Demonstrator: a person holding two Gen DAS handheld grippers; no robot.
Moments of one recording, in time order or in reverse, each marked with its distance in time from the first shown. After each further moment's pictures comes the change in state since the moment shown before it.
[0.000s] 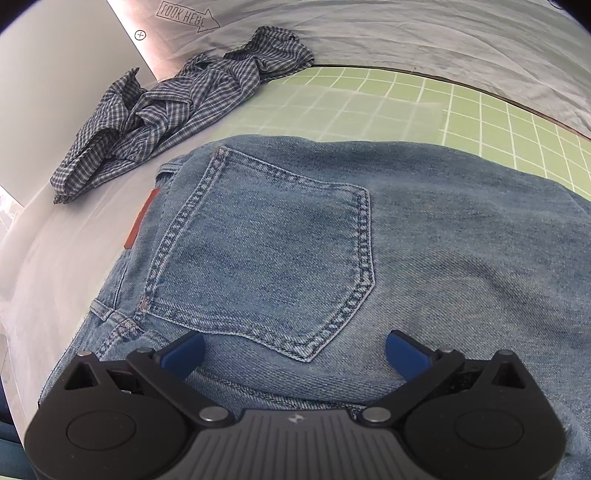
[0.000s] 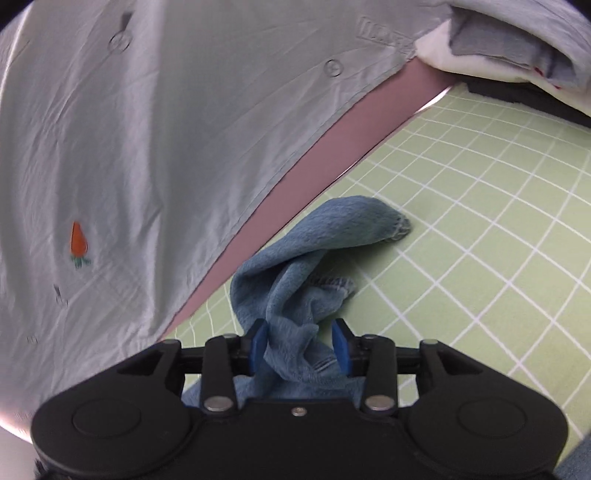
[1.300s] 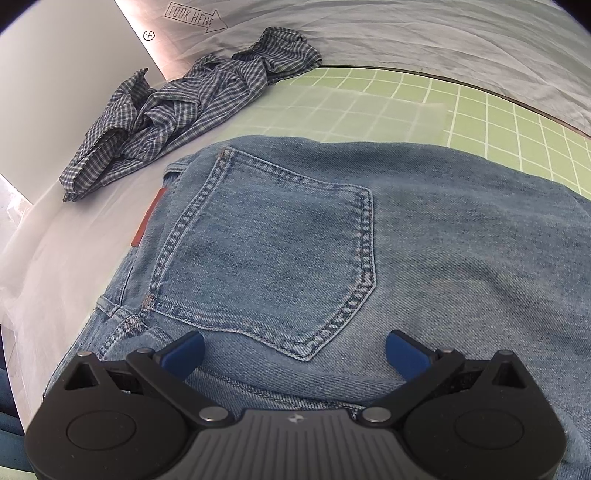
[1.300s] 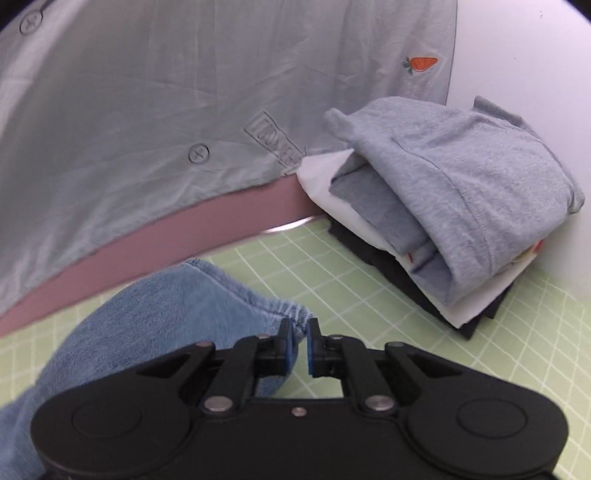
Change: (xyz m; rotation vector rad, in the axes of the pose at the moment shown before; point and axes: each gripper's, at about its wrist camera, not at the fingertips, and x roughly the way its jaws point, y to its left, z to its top) left arm -0.003 -0.004 -0.001 -0.003 -0.003 0.027; right arm 0.023 -0.027 0.071 -0.425 -0.190 -0.598
